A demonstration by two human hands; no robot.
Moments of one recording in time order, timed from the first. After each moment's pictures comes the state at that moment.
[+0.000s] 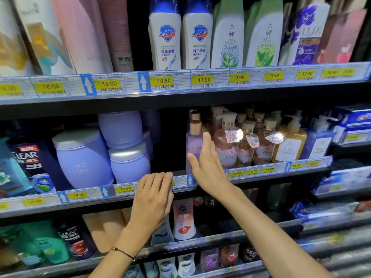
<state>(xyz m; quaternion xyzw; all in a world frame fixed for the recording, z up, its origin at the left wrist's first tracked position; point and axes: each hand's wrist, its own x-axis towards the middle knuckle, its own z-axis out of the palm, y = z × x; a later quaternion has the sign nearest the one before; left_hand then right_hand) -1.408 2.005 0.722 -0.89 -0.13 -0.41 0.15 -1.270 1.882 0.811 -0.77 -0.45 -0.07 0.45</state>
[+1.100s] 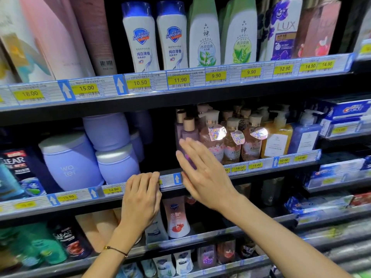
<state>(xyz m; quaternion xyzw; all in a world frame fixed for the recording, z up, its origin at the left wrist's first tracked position) -1.403 2.001 0.718 -0.88 -0.17 -0.41 0.17 -1.257 1.834 0.793 -0.71 -0.59 -0.38 0.11</state>
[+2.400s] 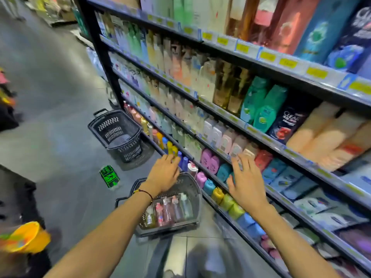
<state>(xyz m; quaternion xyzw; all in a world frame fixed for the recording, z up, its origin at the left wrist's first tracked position) -1.964 1.967 0.519 -0.80 -0.59 -0.05 -0.03 -1.676 1.939 0.563 -0.61 -0.79 -0.04 0.09</state>
